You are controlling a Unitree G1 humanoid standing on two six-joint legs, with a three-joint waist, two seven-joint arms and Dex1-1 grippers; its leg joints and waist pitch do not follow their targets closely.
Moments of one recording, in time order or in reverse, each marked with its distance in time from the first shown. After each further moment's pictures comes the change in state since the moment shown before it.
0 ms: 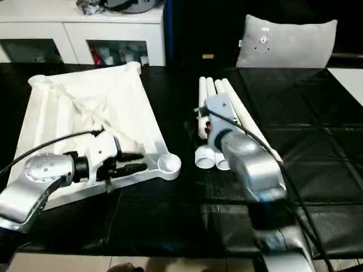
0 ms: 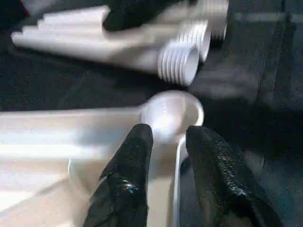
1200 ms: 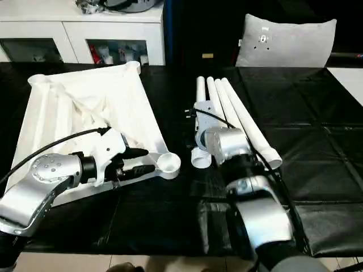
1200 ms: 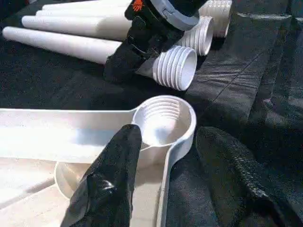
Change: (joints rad) left arm -0.003 -0.004 -0.034 -0.083 0.023 0.145 0.063; right arm -0.332 0.099 -0.111 0.691 -0.005 0.005 -0.073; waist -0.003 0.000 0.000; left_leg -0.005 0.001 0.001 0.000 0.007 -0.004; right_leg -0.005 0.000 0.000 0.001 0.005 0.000
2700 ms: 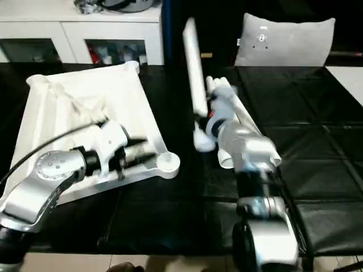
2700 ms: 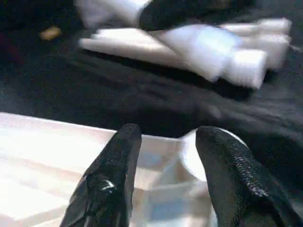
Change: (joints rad) left arm -0.033 -0.118 0.087 0.061 0.015 -0.046 0.178; right arm 0.248 0.026 -0.227 -0.546 0.239 -0.061 0.112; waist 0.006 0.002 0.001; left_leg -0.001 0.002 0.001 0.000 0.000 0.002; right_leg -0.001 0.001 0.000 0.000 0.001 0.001
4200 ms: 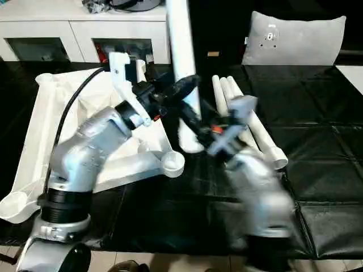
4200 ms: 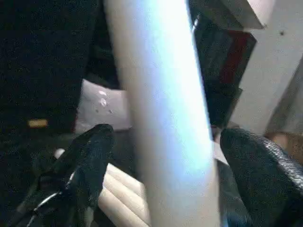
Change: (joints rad) left arm -0.274 -0.414 0.151 0.075 -0.316 0.058 0.258; right arm 0.379 0.022 0.269 -0.406 -0.075 -0.566 0.270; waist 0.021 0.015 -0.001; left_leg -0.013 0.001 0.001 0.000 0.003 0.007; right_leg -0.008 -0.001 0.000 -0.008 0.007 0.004
